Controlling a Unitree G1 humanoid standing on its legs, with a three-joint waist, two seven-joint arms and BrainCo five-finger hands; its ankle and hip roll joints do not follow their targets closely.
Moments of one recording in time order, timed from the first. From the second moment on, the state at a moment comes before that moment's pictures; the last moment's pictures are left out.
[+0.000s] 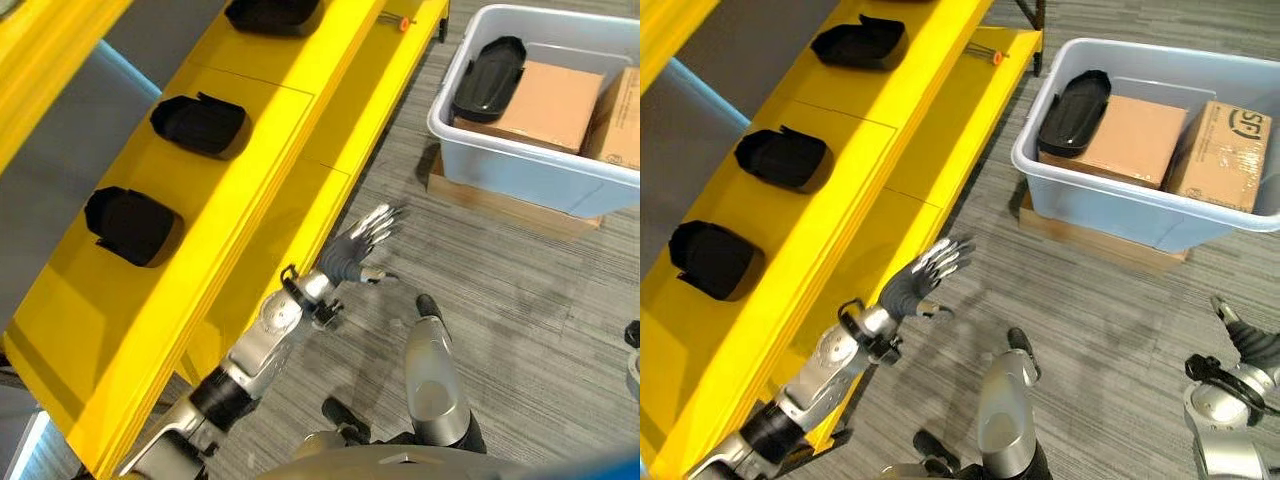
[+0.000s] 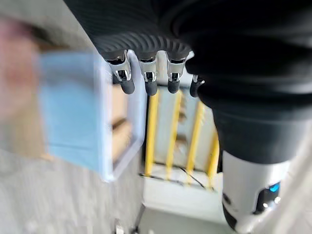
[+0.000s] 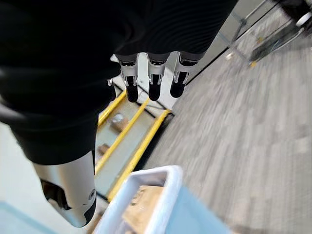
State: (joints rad) left arm -0.34 0.35 -0.58 -0.07 -0.54 -0.29 -0.19; right arm 0.17 -0.66 -0.24 0.07 0.13 -0.09 -0.81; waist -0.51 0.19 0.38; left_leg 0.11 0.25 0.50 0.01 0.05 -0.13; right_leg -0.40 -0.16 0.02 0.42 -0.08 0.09
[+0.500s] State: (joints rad) left arm 0.00 0.40 -0.41 0.06 -0.52 -0.18 -0.10; right arm 0.23 -0.49 0.01 -0.08 0.08 -0.04 -0.60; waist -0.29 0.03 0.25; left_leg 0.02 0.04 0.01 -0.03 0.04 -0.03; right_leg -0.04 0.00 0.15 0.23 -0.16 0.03
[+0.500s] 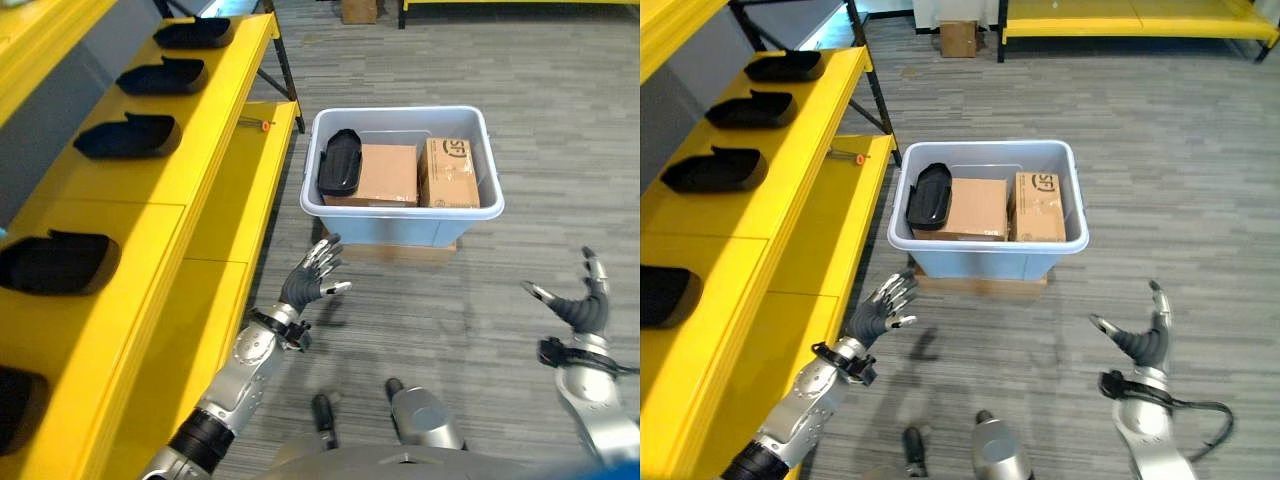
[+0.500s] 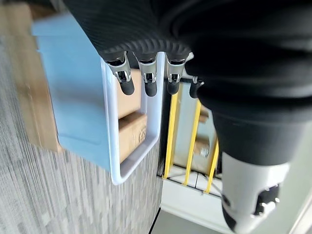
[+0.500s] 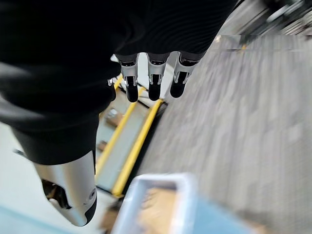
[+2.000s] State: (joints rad) left arm 0.05 0.42 -0.43 0.14 -0.44 -0.17 -0.15; right arm 0.05 -0.49 0.05 0.04 0.11 -0.07 -0.65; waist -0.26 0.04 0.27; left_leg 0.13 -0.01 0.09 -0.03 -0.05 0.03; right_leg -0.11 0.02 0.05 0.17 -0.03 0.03
